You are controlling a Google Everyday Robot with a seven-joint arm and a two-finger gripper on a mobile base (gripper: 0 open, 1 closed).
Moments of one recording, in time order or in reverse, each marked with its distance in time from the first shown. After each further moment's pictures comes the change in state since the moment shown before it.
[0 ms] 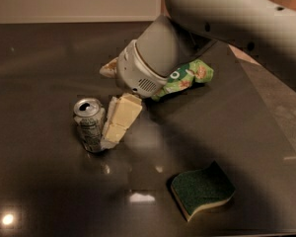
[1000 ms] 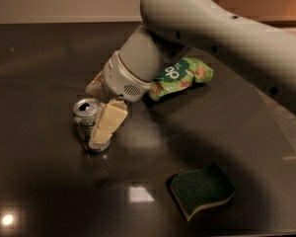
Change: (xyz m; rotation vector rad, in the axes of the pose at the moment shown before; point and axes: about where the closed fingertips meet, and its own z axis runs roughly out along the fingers) arm -0.003 -0.002 0.041 -0.111 0.002 -0.024
